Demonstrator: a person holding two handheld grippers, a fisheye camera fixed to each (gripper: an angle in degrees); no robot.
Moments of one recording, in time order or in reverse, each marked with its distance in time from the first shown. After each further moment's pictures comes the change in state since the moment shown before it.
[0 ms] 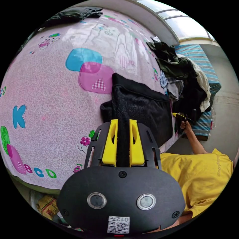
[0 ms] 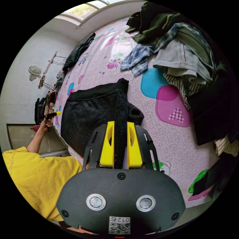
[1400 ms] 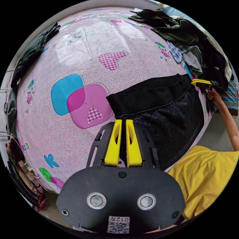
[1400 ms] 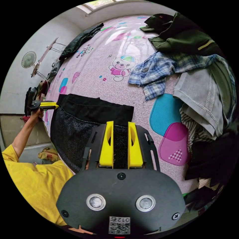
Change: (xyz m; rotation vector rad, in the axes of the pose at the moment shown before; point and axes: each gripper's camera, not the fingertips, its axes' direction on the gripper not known) left arm 0.110 -0.091 0.070 -0.183 -0.409 0.300; right arm -0.090 -0.073 0.081 -0.087 0.122 -0.150
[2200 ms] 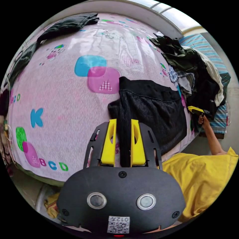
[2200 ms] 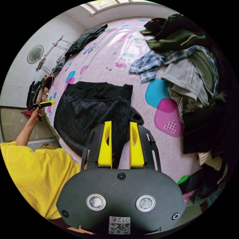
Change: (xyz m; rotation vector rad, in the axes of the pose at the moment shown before) left arm -0.023 0.113 0.006 0.170 0.183 -0.270; right arm -0.021 0.054 -0.033 0.049 0.028 -0.017
